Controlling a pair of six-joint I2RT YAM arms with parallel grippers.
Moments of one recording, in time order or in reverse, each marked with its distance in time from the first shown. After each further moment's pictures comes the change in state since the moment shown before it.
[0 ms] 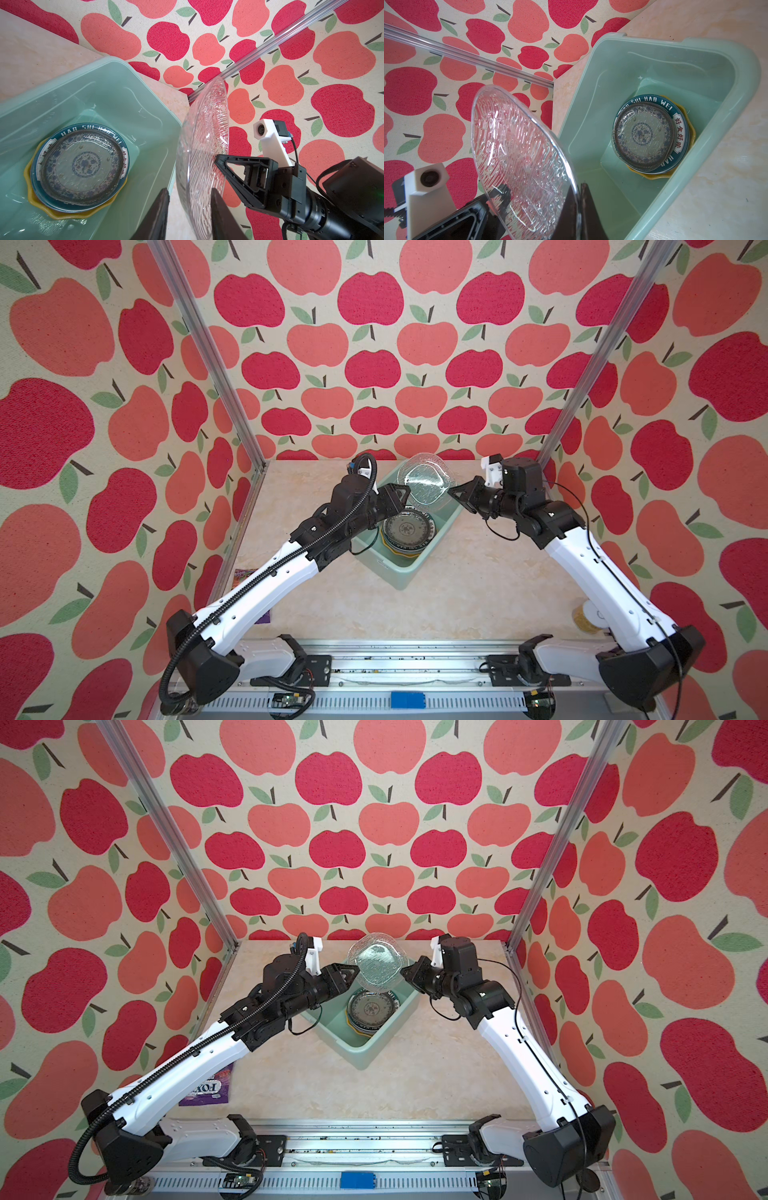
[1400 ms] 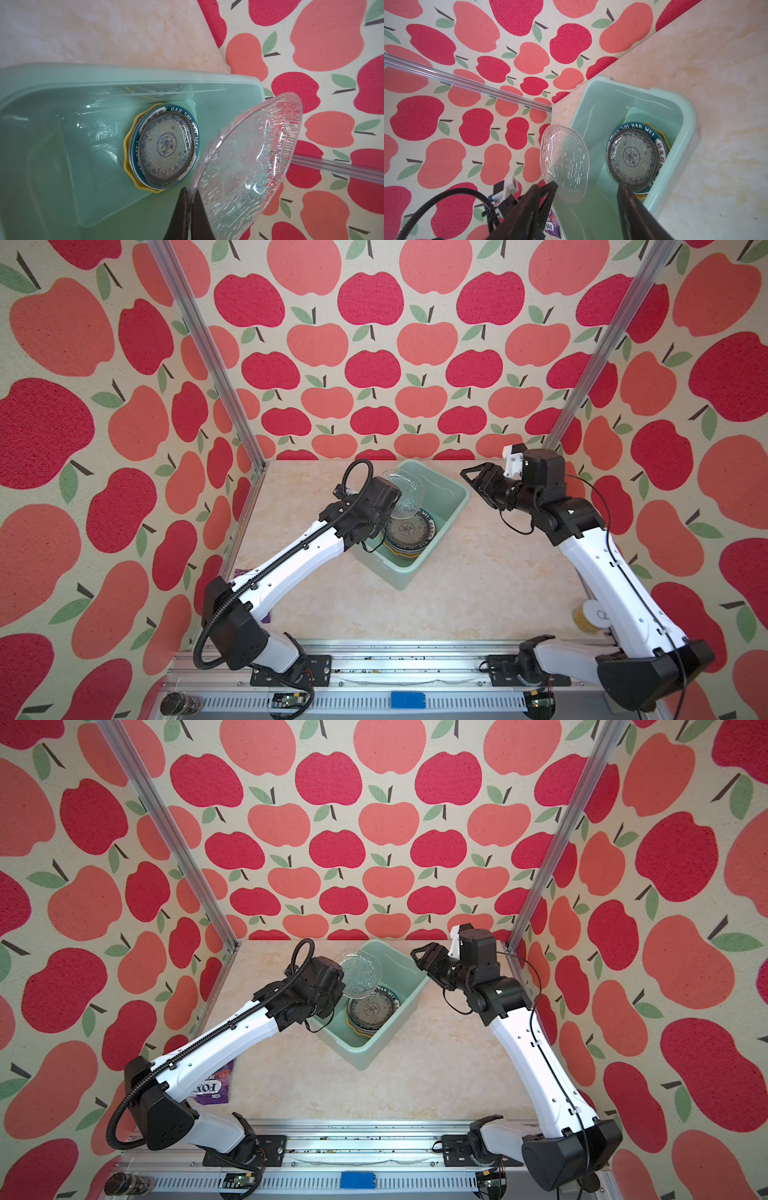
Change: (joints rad) left arm -0.016 0.256 0.174 -0.517 -0.358 -0.673; right arm -0.117 -0.035 0.077 -0.054 0.034 -0.041
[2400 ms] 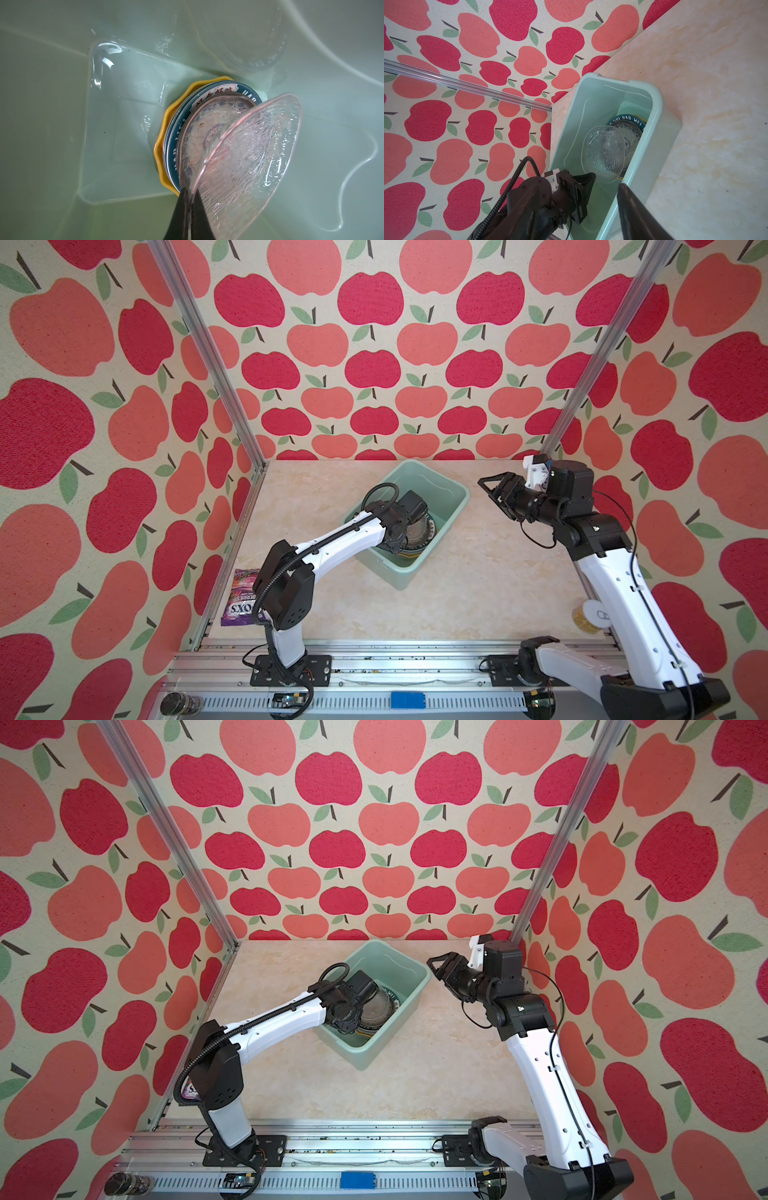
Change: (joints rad) left arm -0.049 0.289 0.073 -0.111 0.061 -0.337; right arm -0.109 -0.119 -0.076 -0.063 -0.103 -0.008
